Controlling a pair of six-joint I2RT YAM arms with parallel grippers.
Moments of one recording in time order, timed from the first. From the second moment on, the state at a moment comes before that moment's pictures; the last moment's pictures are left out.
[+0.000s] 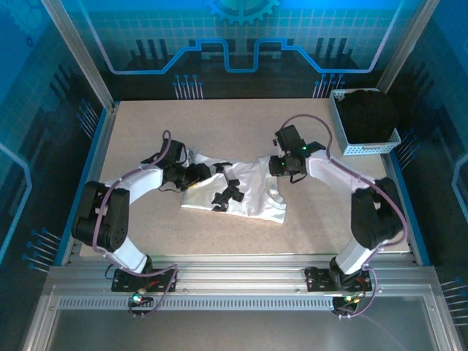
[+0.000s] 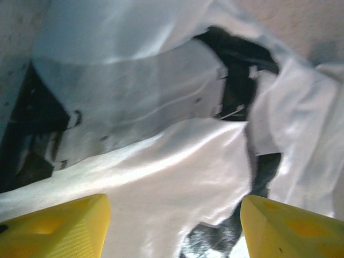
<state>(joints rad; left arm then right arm) -0.20 1.60 0.92 -0.34 0.43 -0.61 0.46 1.62 1.17 -0.62 0.00 0.30</state>
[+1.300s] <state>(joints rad) -0.30 1.63 0.99 -0.25 0.32 -0.63 0.39 1.92 1.45 -0.62 -0.19 0.23</state>
